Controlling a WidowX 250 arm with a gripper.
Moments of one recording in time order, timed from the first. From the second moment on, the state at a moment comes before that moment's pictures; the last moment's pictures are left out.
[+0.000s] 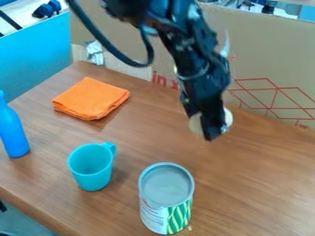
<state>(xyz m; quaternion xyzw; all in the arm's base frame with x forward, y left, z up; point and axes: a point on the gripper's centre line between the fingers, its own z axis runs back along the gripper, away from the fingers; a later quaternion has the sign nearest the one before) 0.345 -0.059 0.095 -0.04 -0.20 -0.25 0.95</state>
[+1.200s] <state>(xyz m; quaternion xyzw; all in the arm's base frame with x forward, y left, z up) 0.339 0.077 0.050 0.04 -0.13 0.04 0.99</state>
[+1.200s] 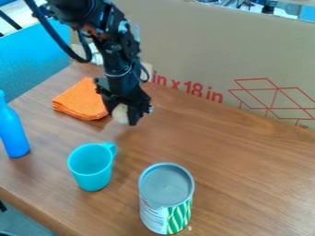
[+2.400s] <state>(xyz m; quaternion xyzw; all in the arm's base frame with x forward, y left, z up) 0.307 0.078 0.114 0.04 -0.19 0.05 0.98</state>
